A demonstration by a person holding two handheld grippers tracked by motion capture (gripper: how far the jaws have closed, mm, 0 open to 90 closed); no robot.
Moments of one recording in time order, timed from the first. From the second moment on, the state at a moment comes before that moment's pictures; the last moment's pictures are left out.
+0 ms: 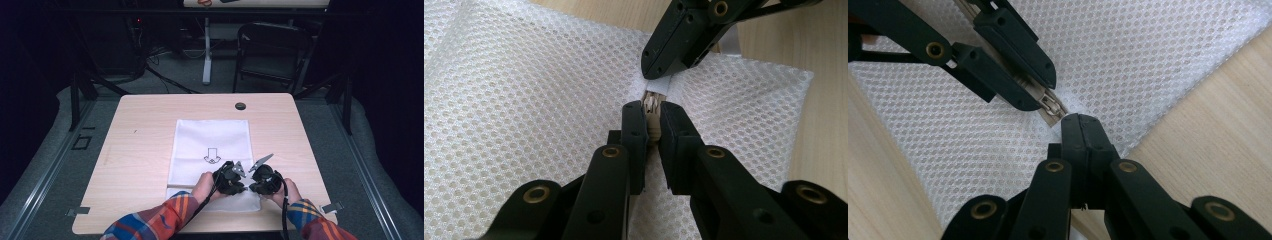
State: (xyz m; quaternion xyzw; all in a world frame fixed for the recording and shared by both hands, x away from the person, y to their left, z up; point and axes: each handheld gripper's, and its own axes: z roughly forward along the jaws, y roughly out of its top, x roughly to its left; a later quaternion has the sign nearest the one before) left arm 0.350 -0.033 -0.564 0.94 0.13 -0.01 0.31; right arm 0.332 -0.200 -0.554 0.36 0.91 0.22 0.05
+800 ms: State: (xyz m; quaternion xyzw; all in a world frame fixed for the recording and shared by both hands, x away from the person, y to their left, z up) left arm 0.353 -0.025 -0.565 0.94 0.13 -0.01 0.31; right arm 0.333 -0.200 -0.553 0.35 0.91 0.21 0.05
